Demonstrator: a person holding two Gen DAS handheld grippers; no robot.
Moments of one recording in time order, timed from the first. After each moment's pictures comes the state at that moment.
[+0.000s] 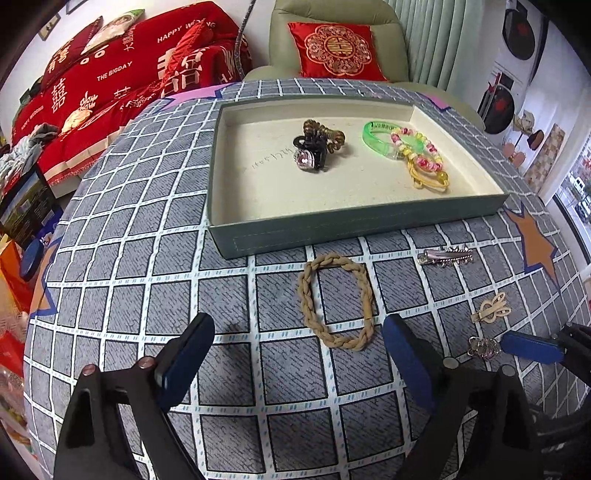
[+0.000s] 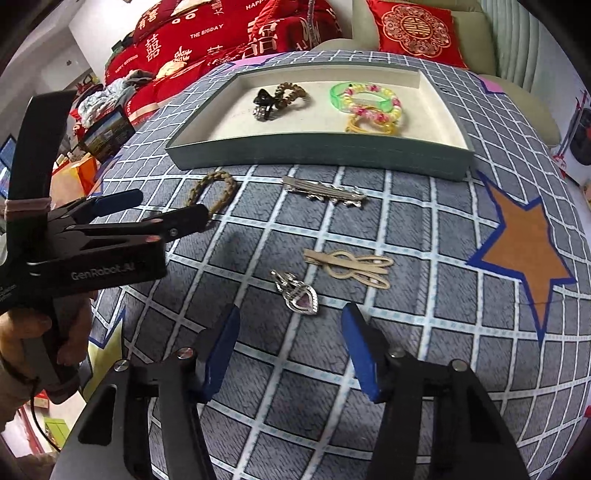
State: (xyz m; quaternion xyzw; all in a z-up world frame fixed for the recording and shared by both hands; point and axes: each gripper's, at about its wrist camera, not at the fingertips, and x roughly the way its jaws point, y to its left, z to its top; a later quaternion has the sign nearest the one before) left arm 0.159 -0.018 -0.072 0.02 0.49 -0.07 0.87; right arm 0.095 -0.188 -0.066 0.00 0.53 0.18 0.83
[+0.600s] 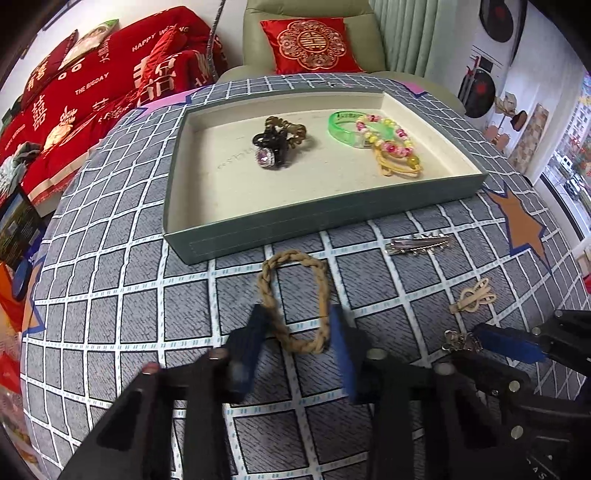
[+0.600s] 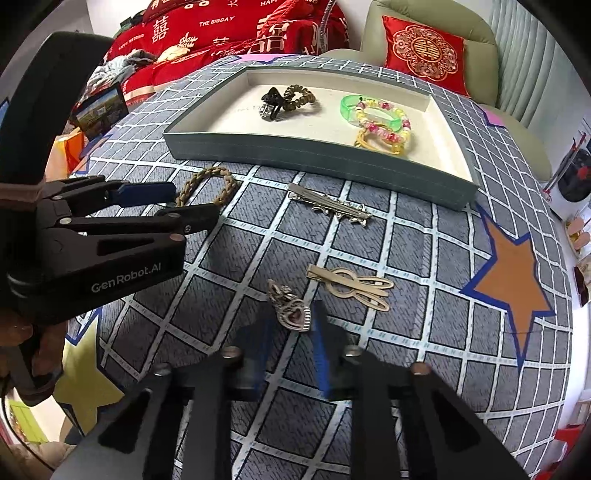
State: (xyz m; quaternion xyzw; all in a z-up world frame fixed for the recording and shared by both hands) left arm 0.156 -0.040 -0.072 0.05 0.49 -0.11 0.87; right arm 0.098 -0.173 -0.066 -0.06 0.52 0.15 0.84
